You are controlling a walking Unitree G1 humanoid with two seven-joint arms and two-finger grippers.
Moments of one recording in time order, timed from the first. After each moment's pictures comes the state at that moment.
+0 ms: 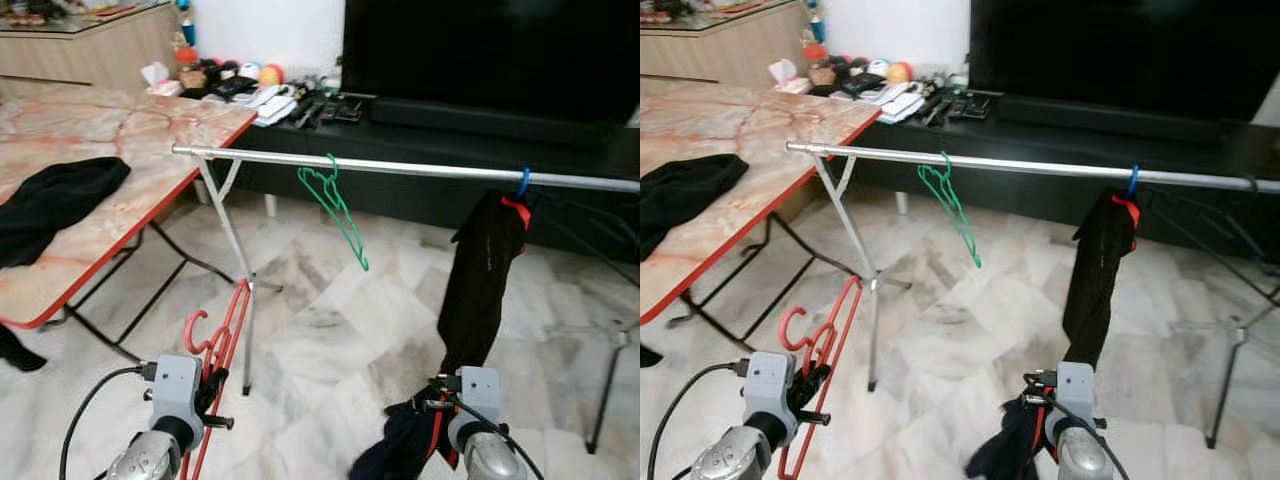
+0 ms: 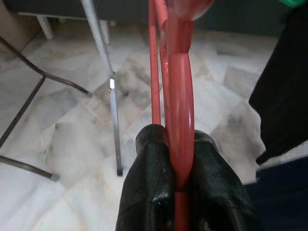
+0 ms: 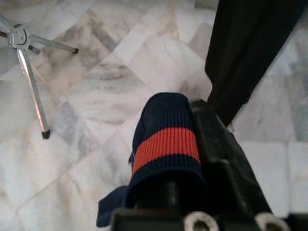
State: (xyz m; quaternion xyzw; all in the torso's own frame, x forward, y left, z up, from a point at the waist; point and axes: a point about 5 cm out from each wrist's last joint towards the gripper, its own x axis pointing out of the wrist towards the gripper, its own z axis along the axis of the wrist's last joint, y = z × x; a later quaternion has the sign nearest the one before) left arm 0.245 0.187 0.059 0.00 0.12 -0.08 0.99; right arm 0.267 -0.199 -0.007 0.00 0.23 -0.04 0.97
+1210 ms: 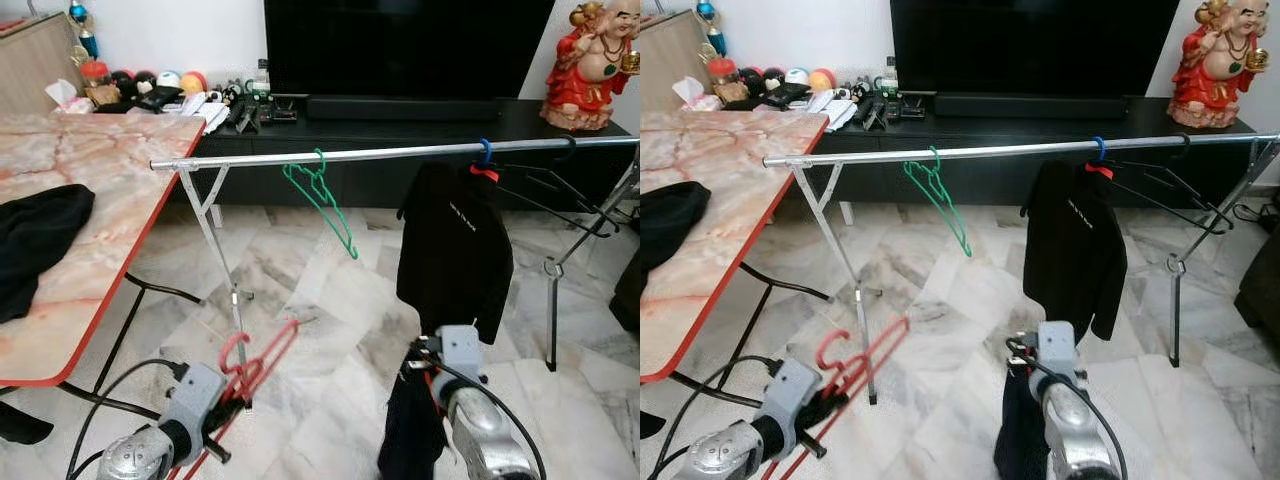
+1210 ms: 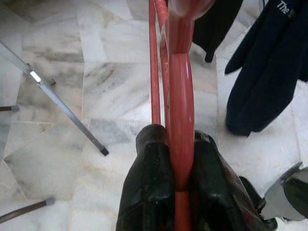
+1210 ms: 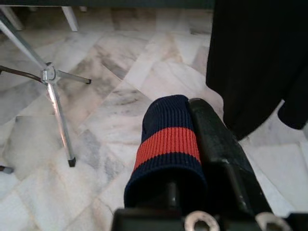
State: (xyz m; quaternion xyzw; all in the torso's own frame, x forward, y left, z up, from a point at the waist) left arm 0.240 0.187 0.039 0.11 0.22 -0.26 0.93; right arm 0.310 -0.171 0.028 -0.02 0.18 0.03 0.98
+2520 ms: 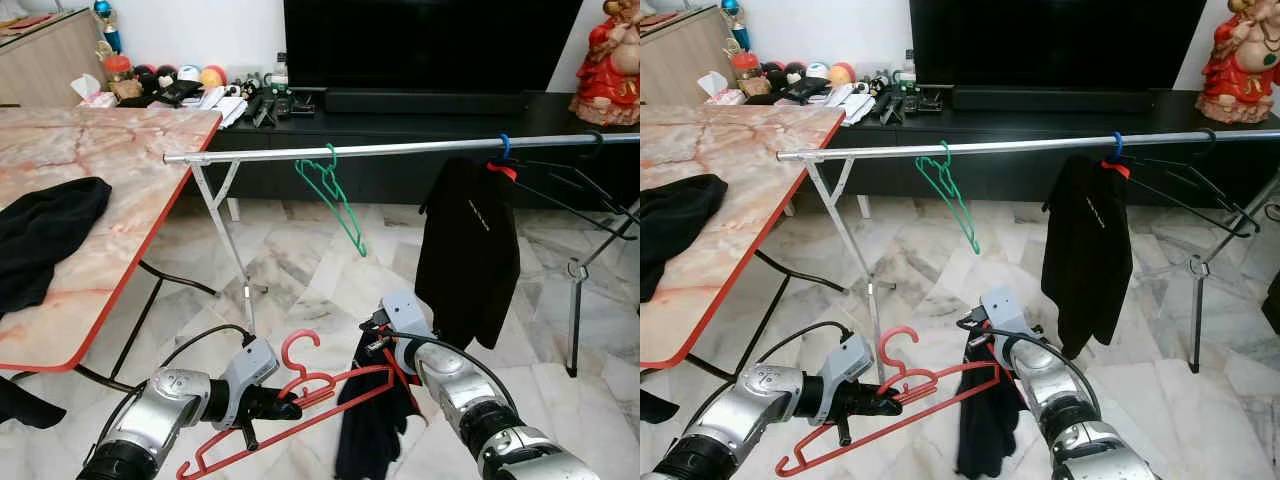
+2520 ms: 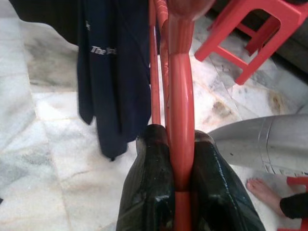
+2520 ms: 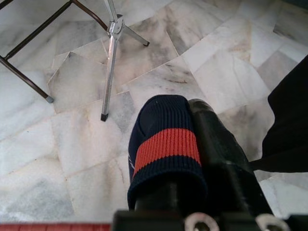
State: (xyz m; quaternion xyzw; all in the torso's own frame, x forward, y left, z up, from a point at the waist) left arm 0.288 0.145 0.058 0.07 0.25 -0.54 0.80; right arm 0.349 -0.129 0.055 -0.13 0.24 0.19 0.94
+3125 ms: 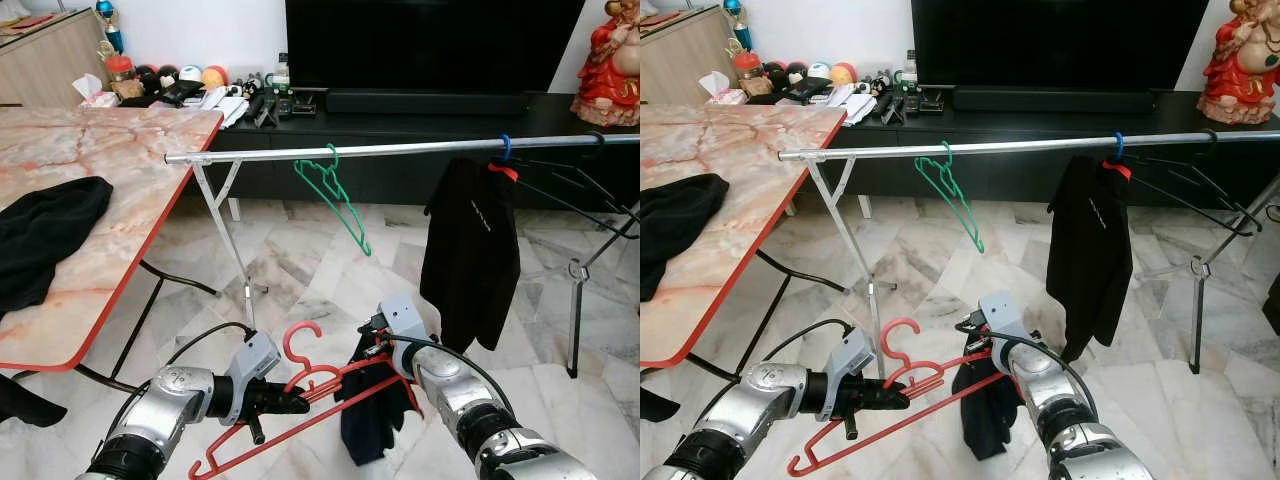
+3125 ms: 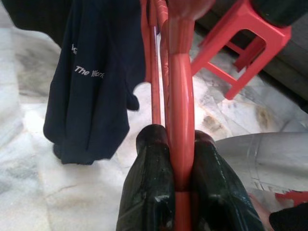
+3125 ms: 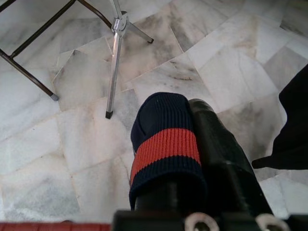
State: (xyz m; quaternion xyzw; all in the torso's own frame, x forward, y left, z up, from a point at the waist) left arm 0.293 0.140 0.060 0.04 0.24 -0.54 0.80; right arm 0.348 -0.126 0.053 -0.12 0.25 0.19 0.94
